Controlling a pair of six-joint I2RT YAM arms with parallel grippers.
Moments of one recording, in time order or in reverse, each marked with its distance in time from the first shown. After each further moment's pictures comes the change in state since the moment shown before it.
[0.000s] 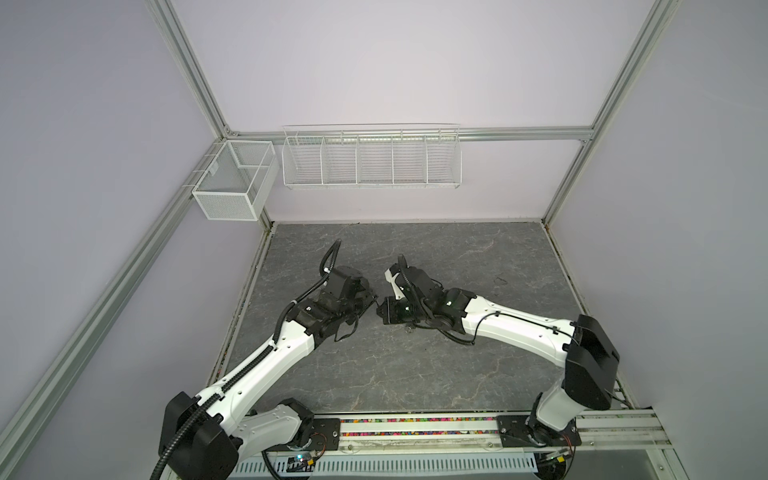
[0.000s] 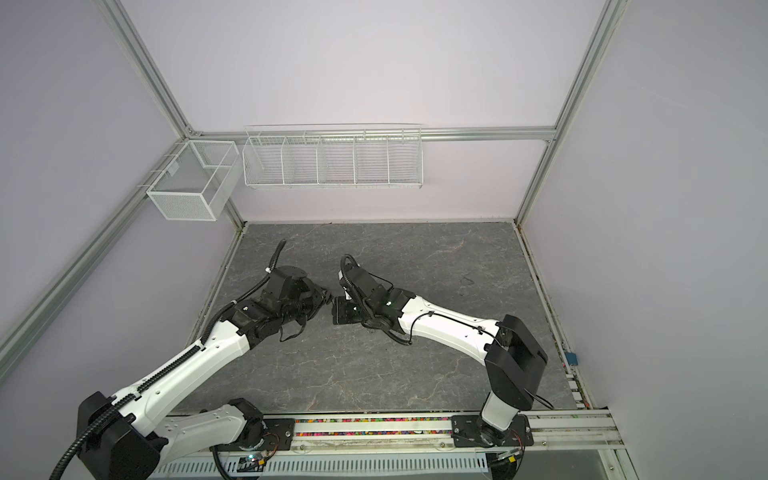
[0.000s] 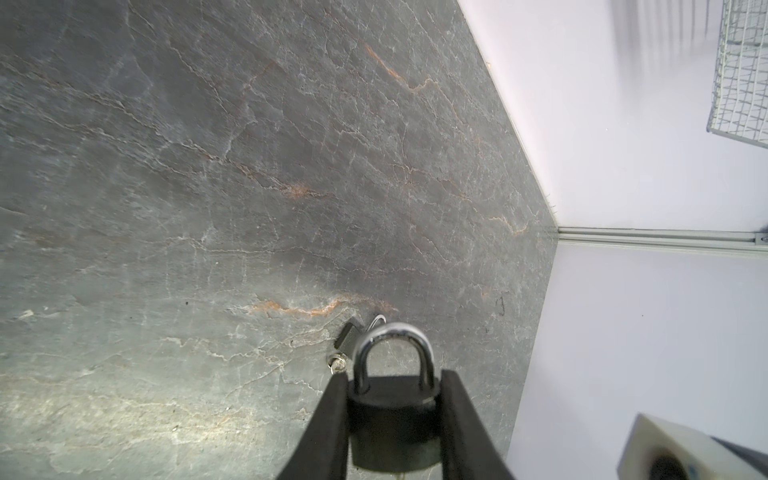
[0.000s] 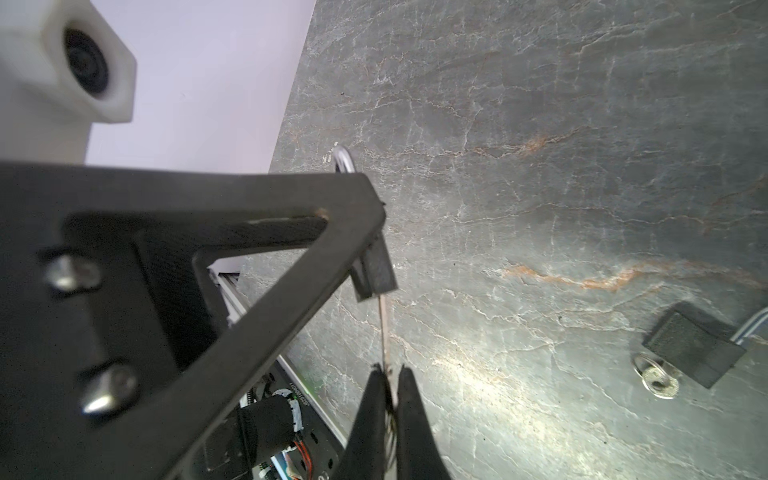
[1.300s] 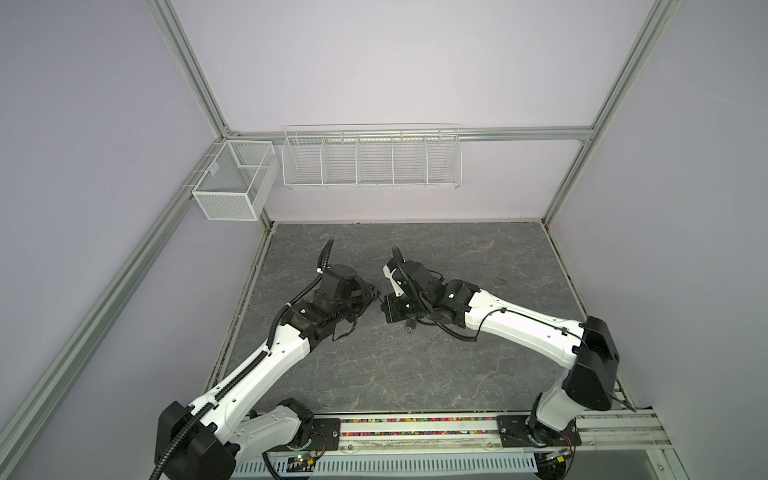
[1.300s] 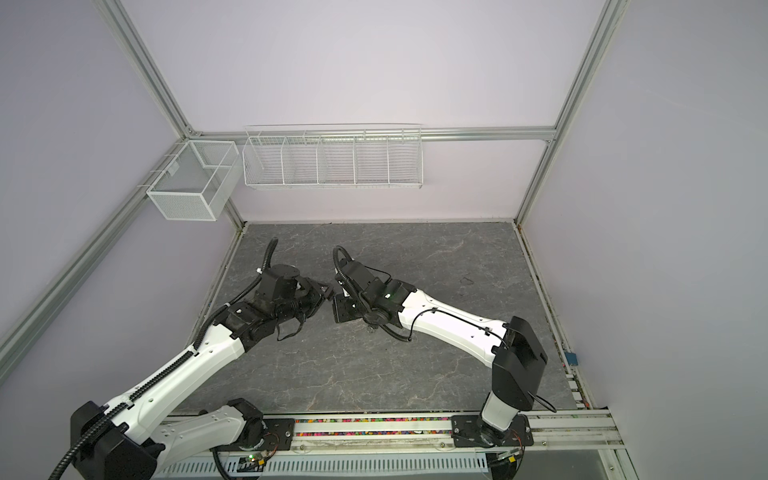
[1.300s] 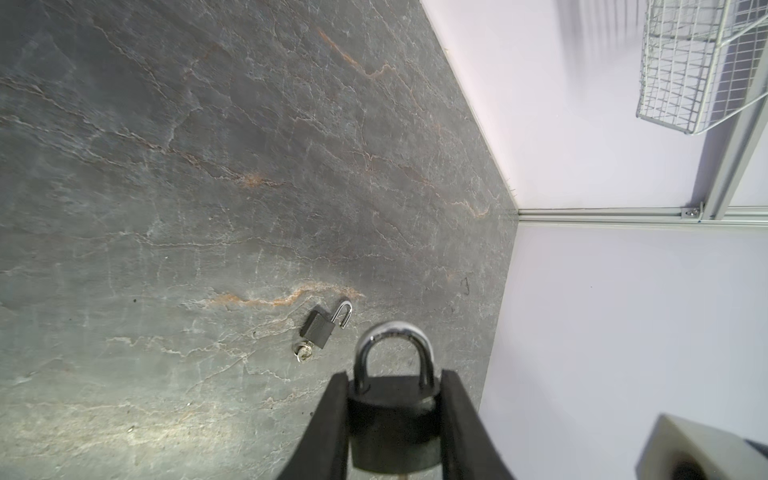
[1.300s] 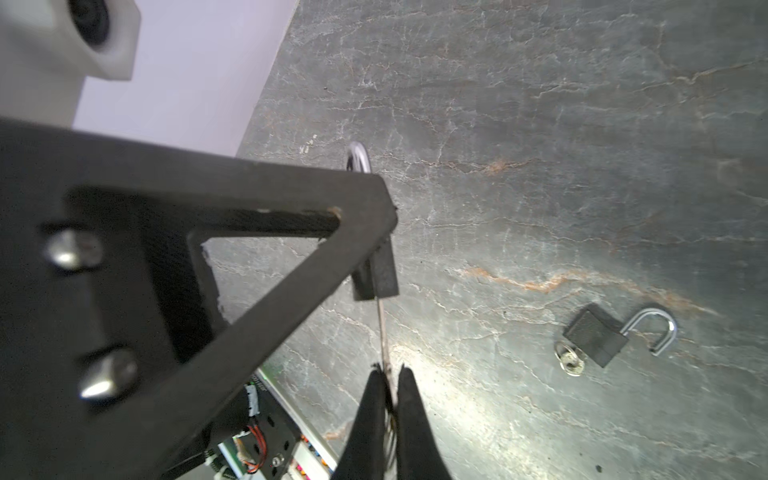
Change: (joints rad) left arm 0.027 -0.038 -0.006 0.036 0.100 0.005; right arm 0.040 -0.001 0.143 -0.254 0.162 -0.201
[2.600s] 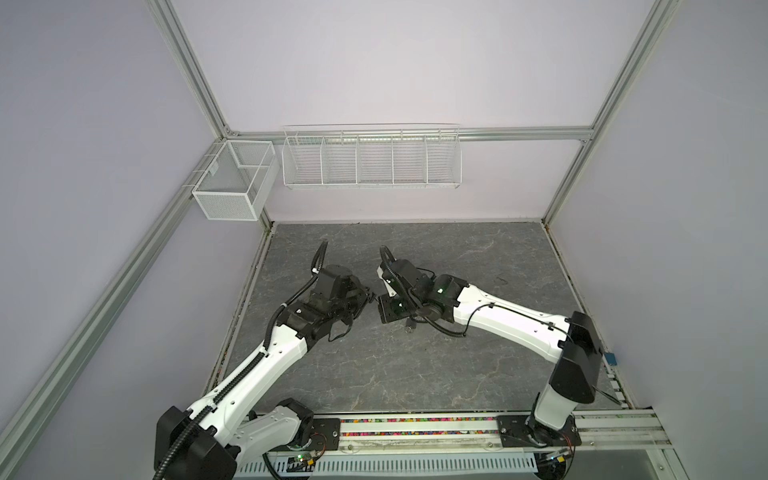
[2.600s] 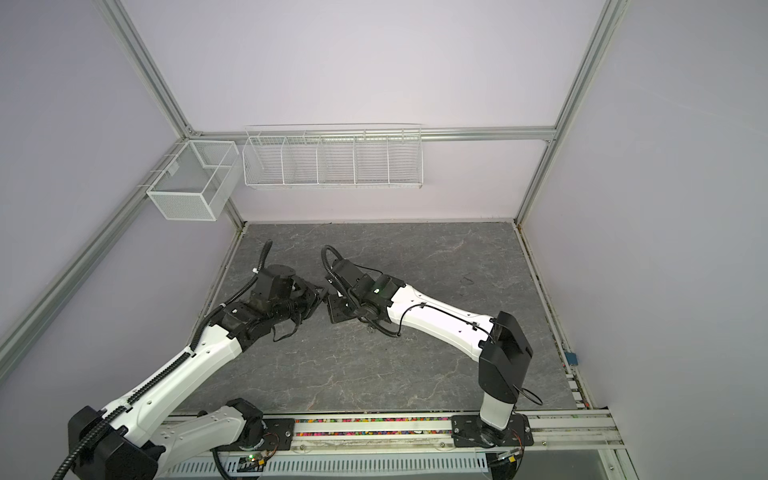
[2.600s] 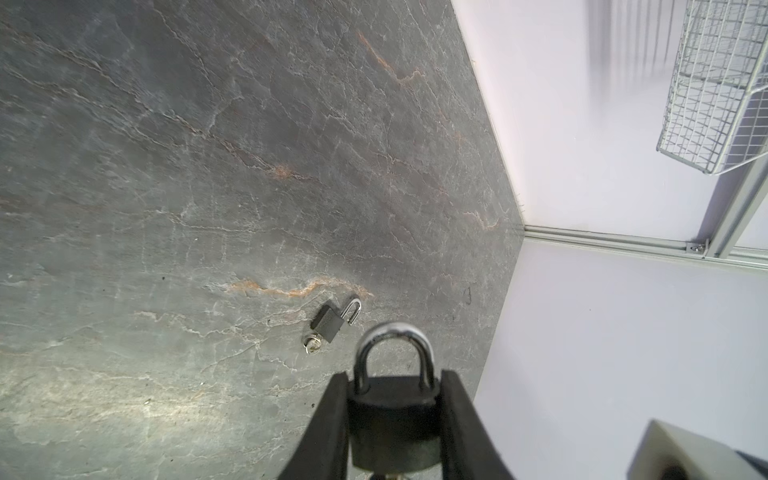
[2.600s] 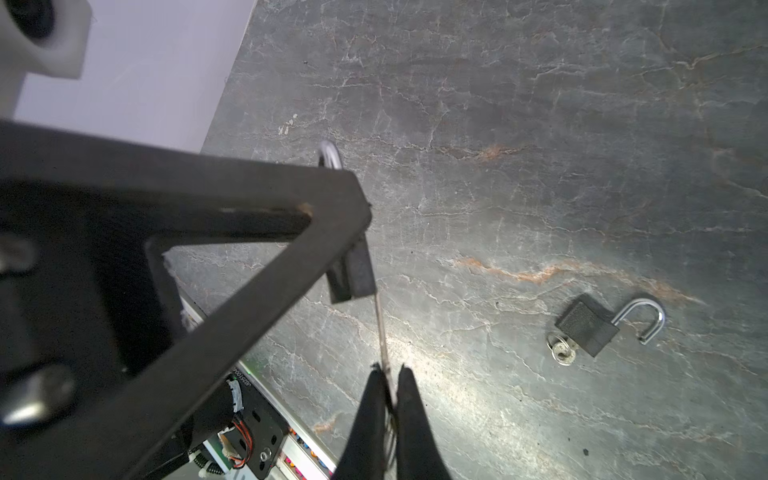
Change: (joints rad) left arm 0.035 -0.014 -0.003 -0.043 0.006 -0.070; right arm 0.006 0.086 0.129 -0.112 -0.006 0.008
